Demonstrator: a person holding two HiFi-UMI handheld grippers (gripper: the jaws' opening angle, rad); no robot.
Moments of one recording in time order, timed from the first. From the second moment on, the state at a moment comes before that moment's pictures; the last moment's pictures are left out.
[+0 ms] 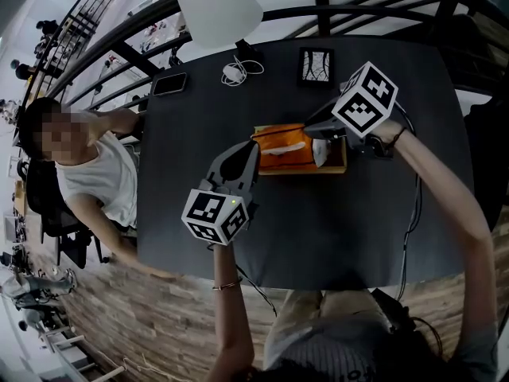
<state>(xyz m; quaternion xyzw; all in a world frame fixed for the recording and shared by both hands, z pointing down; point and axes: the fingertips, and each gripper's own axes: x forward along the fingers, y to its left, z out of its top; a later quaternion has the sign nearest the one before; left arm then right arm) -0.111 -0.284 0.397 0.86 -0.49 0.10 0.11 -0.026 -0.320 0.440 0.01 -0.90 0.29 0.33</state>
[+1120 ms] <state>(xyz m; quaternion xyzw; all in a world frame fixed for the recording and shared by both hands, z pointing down) -0.085 -0.296 0.425 0.87 -0.45 0.12 0.13 -0.019 -0.336 0.487 0.12 -0.88 0.18 0.43</state>
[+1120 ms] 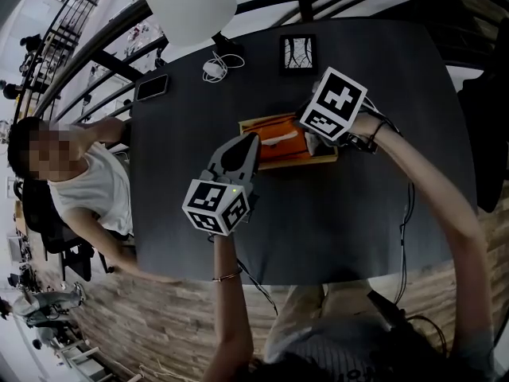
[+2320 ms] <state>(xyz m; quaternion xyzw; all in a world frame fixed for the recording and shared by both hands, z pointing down) -0.076 -0.285 0.409 0.88 -0.46 0.09 0.13 -0.024 -0.310 0.445 0.18 -0.91 0.17 0.32</state>
